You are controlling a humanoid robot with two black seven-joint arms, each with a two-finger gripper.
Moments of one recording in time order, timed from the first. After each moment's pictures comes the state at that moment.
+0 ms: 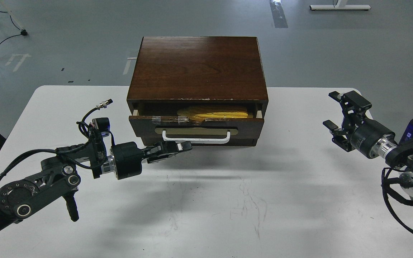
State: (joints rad) left arm -0.54 0.50 -0.59 -1.25 1.25 -0.40 -0.49; right arm 0.76 -0.80 0.07 1.17 -0.13 0.07 0.49
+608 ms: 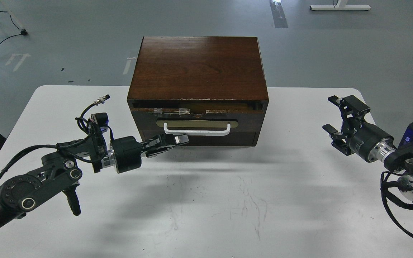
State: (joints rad) left arm -0.56 0.49 -0.59 -1.18 1.24 -0.40 -0.49; right arm 0.75 -0.80 0.07 1.17 -0.13 0.05 0.49
